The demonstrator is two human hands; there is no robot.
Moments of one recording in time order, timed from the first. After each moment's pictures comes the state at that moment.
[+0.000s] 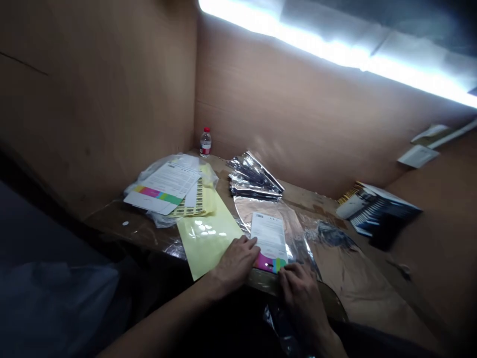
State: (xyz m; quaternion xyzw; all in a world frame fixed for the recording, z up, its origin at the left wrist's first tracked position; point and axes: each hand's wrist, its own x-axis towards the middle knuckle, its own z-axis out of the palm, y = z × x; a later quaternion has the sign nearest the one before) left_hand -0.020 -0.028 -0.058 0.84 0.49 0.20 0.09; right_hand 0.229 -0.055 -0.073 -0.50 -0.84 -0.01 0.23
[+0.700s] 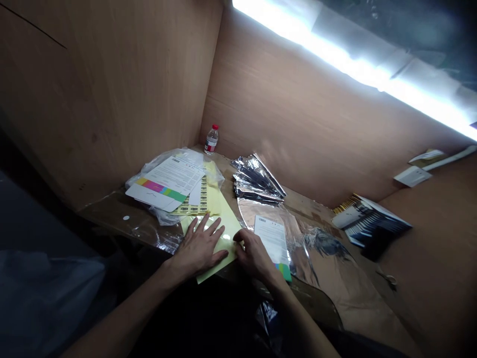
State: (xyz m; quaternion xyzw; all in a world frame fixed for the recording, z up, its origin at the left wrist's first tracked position) left_hand -0.127 -0.032 -0.091 0.77 0.61 0.20 0.05; right_hand 0.077 0.012 -0.052 -0.41 -0.88 0.17 0.18
